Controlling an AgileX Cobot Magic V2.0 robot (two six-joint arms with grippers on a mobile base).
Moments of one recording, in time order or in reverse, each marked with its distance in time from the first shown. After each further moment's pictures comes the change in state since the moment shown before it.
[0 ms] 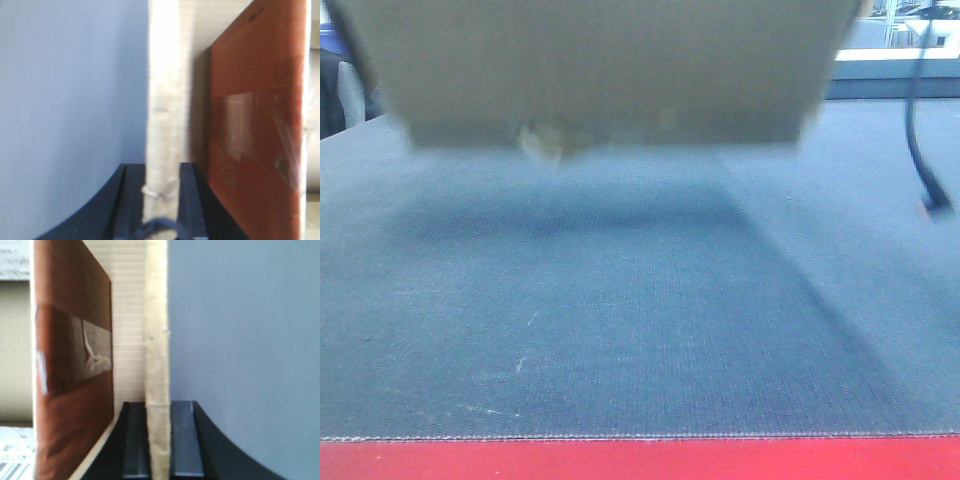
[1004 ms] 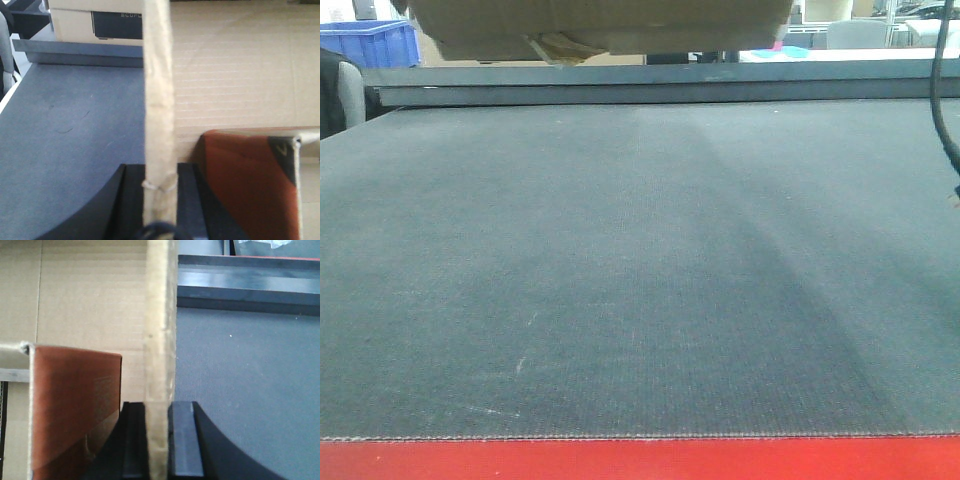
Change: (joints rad) left arm 0.098 -0.002 -0.002 -0.039 -0.309 0.076; right arm -0.002 0.019 -0.063 -0.081 -0.192 0.000
